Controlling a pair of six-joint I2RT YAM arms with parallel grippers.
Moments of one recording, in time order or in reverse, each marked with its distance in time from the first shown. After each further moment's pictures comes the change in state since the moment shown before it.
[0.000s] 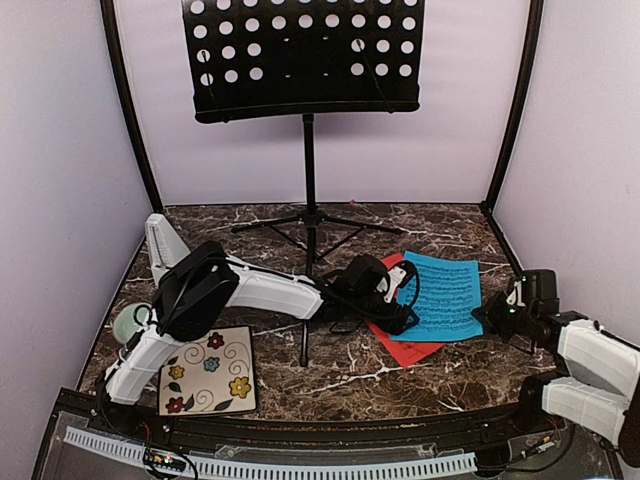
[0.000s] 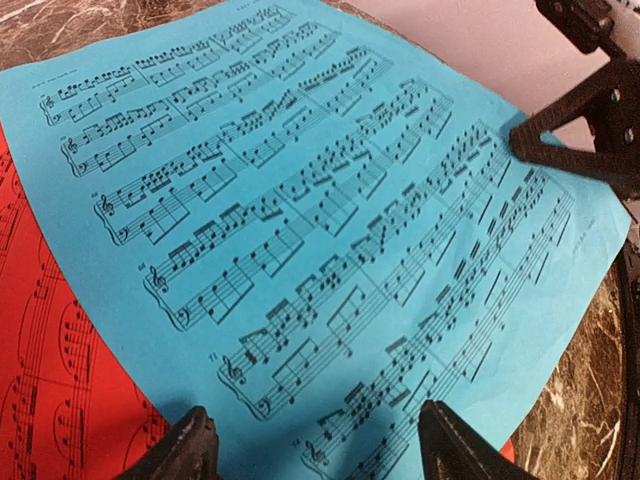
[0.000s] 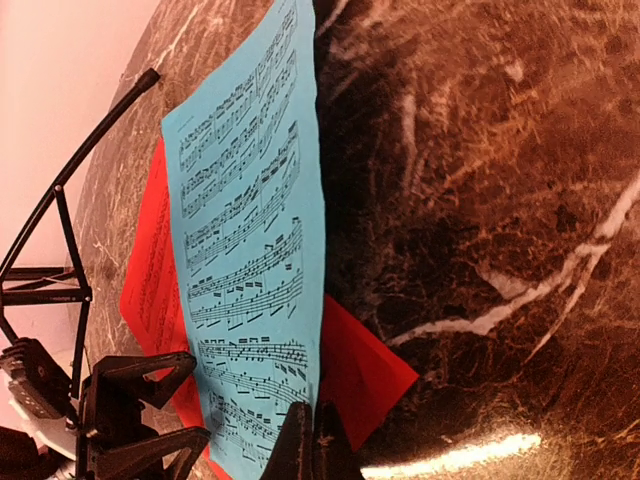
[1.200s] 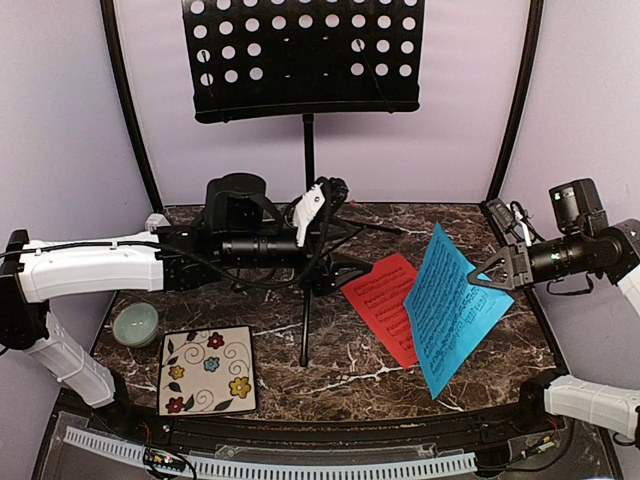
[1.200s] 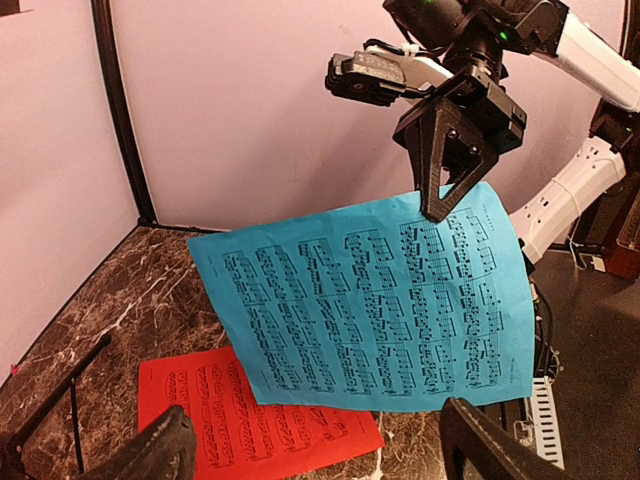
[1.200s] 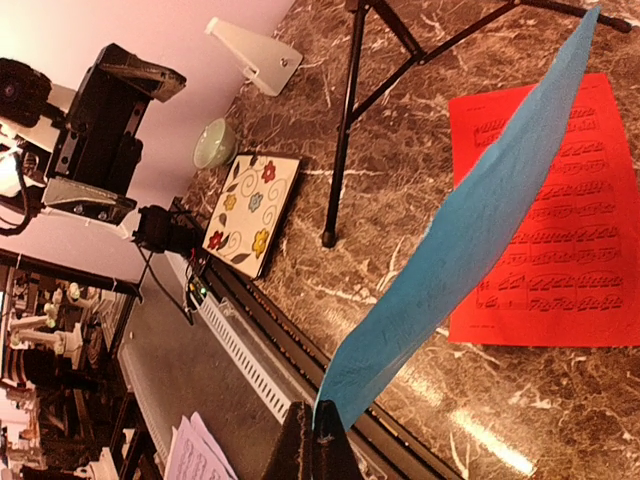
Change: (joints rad) left arm 0.014 -0.957 -0.564 -0.008 0.065 0.366; right arm 0.231 -0.001 0.857 -0.938 -0.491 -0.670
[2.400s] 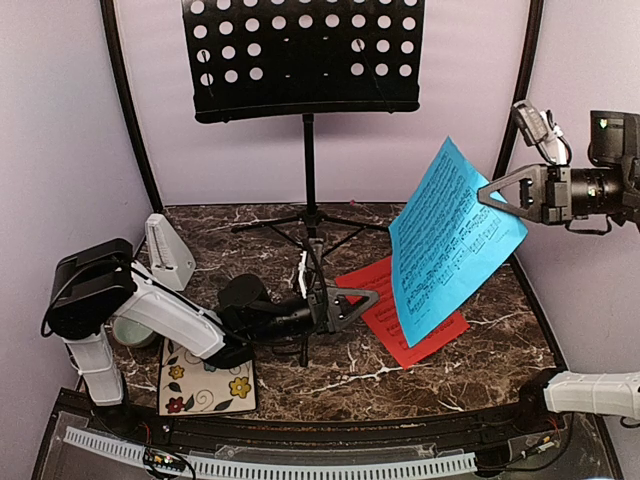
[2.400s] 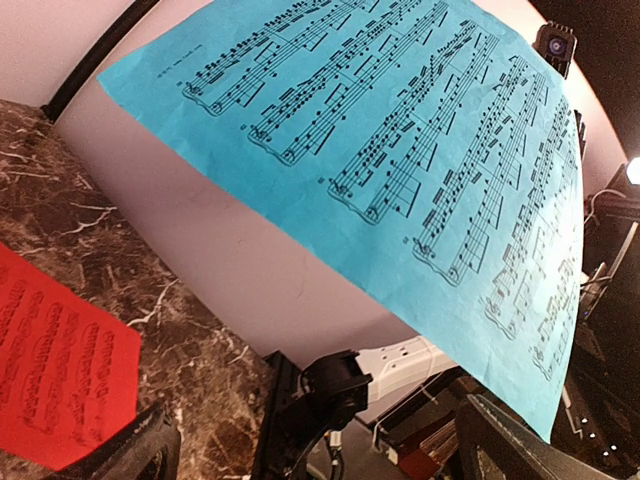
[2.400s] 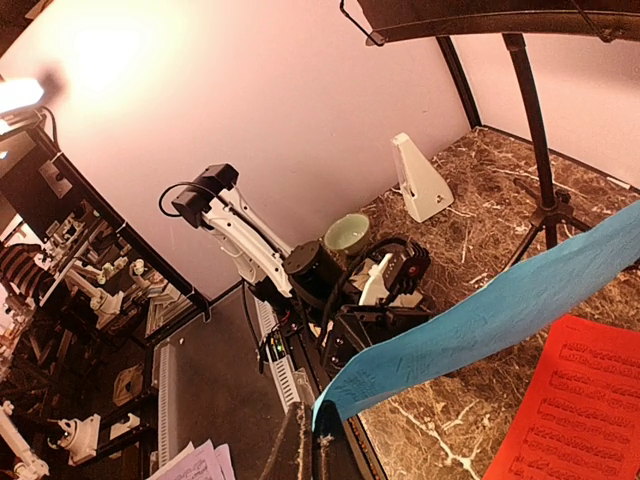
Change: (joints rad) left arm -0.076 0.317 -0.438 1.158 -0.049 -0.966; right arm 0.124 0.110 0.400 0.169 -0.169 0.014
